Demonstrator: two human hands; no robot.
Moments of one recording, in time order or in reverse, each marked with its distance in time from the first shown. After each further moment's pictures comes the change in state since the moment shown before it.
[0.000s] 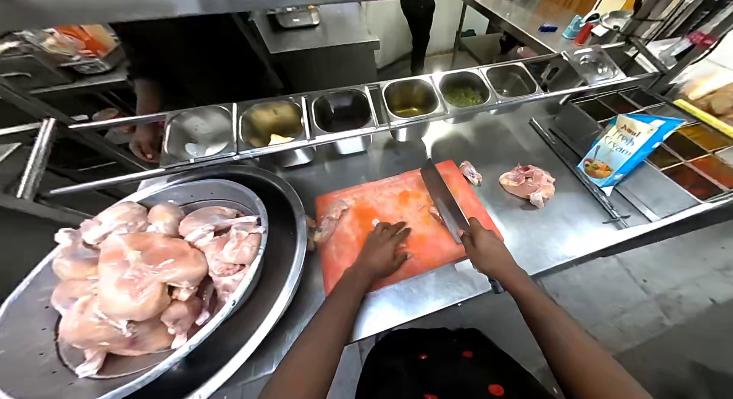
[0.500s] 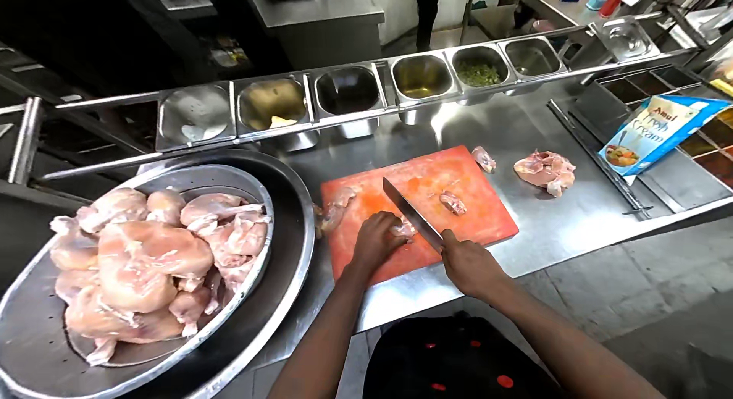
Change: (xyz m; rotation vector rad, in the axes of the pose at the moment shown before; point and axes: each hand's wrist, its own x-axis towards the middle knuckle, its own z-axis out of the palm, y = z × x) left_hand -0.013 -0.037 0.023 -0.204 0.469 0.081; right_hand -0.038 -0.075 0.022 -0.350 -0.246 -0.103
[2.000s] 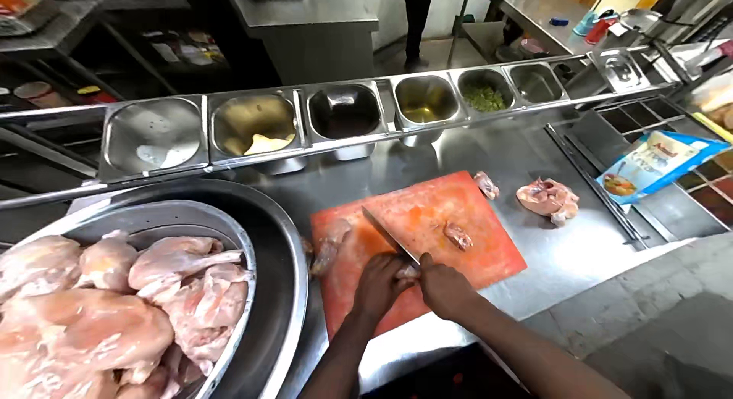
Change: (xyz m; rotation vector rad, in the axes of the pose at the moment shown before) left_hand -0.002 0.000 0.009 -0.025 -0.004 -0.020; right_hand 0.070 -0.045 -0.010 0.051 -0.176 0.037
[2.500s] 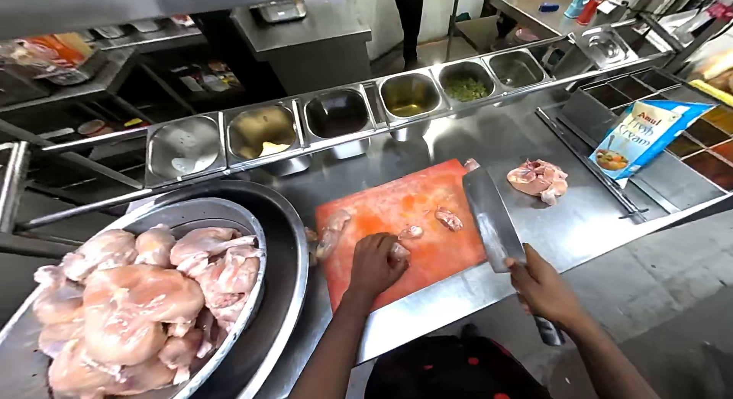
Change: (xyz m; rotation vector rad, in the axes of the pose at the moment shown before) left_hand -0.001 0.008 -0.004 0.314 0.003 -0.004; right_hand -0.095 0.172 0.029 0.799 0.378 0.062
